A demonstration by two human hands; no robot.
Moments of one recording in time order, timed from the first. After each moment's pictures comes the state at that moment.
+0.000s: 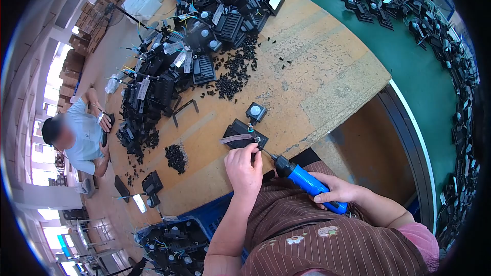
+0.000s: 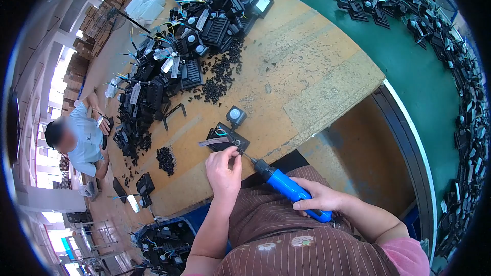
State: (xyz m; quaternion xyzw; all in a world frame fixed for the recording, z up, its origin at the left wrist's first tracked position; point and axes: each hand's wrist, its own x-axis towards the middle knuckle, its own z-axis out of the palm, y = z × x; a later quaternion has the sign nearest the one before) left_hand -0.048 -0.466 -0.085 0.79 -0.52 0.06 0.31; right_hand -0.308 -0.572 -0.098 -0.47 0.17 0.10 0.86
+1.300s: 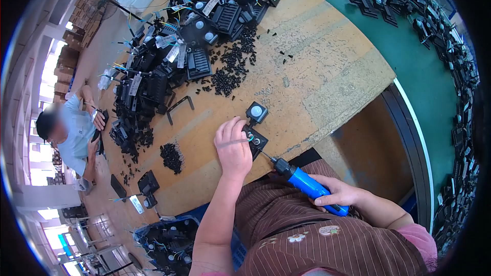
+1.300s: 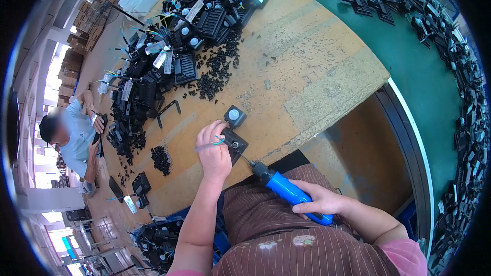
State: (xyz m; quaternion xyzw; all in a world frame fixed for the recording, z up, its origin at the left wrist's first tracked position) left_hand 0.003 -0.494 -0.104 0.79 -0.55 0.04 0.27; right_hand -0.305 -0.571 -0.096 -0.44 0.18 0.10 0.87
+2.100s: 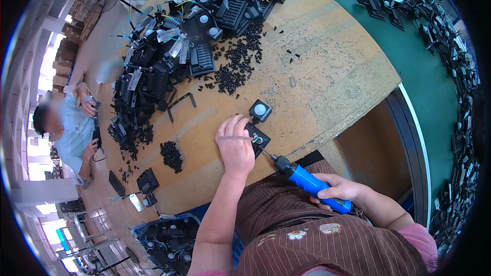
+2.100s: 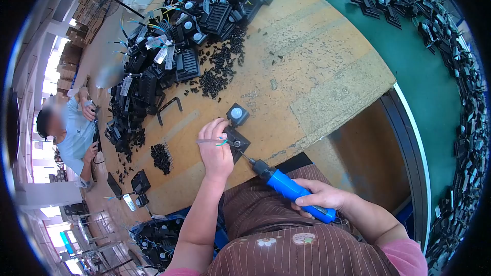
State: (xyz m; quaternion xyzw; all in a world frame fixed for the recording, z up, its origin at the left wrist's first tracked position) left_hand 0.010 -0.498 -0.109 0.79 -0.55 0.04 0.28; right_hand -0.294 -0.587 -0.101 -0.26 0.20 0.16 0.93
